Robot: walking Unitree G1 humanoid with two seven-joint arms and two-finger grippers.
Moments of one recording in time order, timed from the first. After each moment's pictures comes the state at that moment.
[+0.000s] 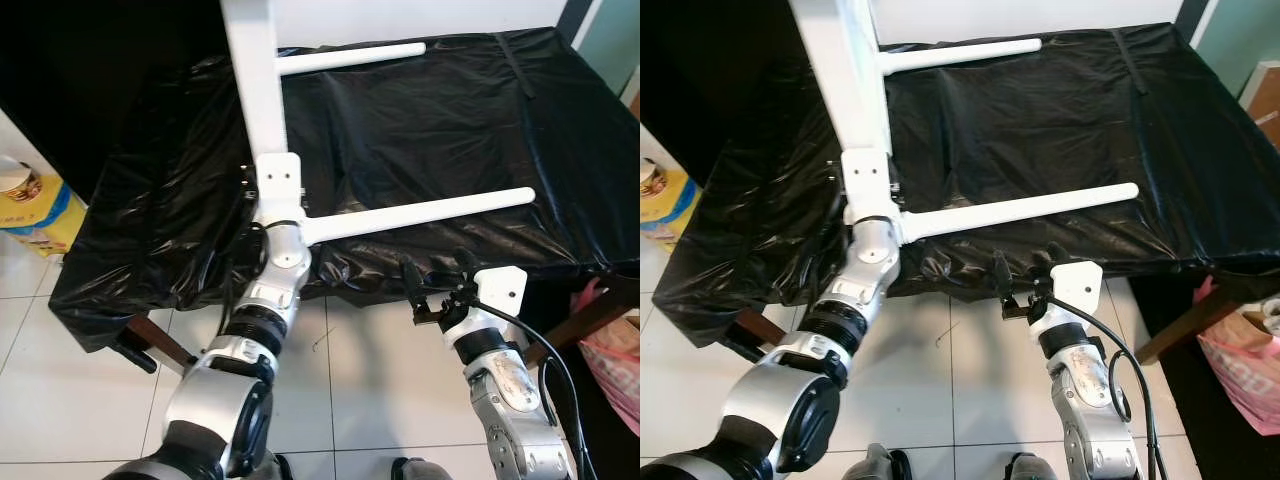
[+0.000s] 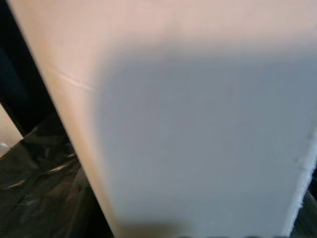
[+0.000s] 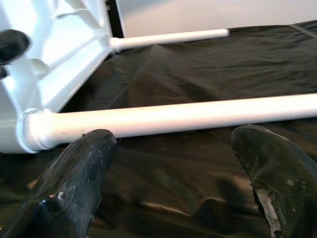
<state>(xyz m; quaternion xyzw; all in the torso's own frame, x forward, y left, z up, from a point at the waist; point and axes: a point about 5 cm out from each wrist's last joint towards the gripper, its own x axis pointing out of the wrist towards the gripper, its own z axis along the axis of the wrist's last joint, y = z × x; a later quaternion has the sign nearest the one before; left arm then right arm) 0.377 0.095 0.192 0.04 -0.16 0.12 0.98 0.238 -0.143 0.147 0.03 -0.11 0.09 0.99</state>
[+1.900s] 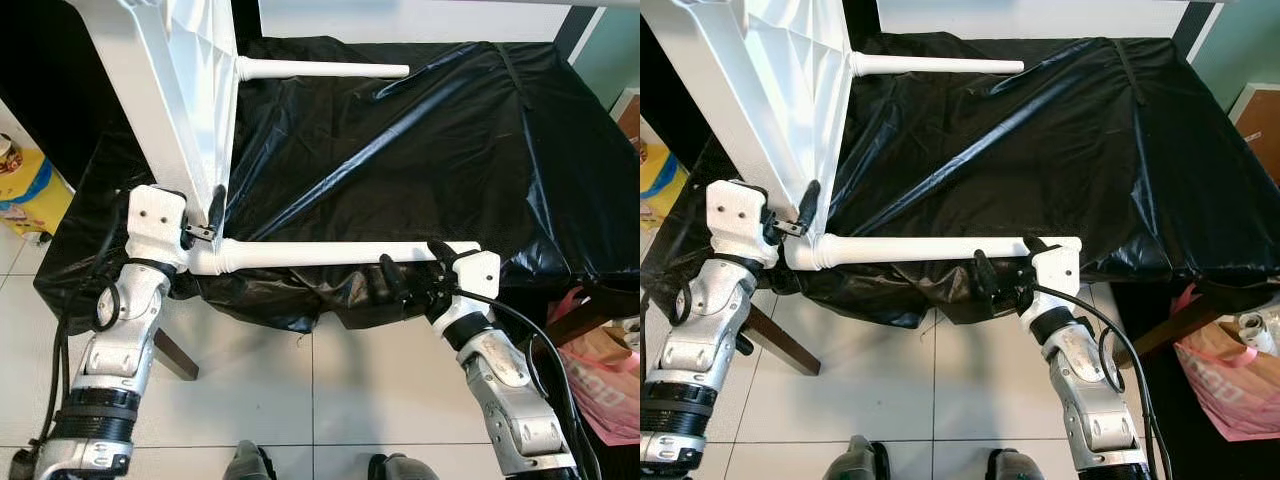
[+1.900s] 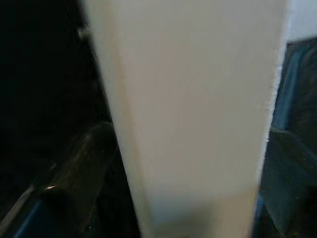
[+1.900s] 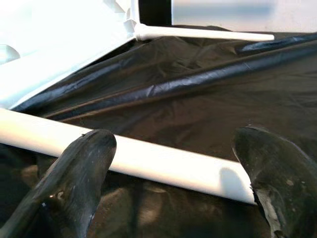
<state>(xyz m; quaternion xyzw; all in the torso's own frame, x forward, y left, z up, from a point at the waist) 0.311 0.198 0.197 0.07 -0.15 -0.11 0.98 0.259 -0.132 0.146 0.01 -0.10 0.18 0.98</state>
